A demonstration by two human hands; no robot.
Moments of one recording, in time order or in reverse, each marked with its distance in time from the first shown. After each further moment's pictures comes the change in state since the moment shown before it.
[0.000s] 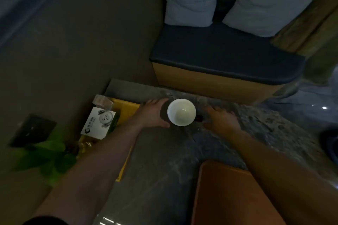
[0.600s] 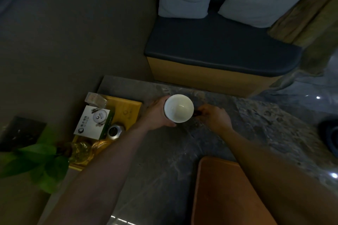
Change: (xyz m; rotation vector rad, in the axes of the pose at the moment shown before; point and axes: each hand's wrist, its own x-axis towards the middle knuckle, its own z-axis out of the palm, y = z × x) left_hand 0.005 0.015 0.034 -0.455 0.070 0.023; right_hand 0.004 -0.009 0.023 0.436 0.093 0.082
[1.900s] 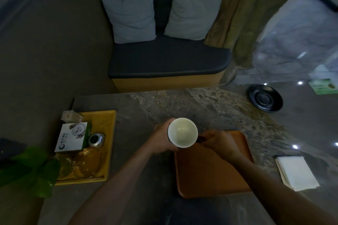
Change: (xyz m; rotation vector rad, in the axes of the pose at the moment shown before) left_hand -0.114 0.072 0.085 -0.051 -0.258 0.246; right_hand -0.229 0.041 -0.025 0.160 0.133 0.186
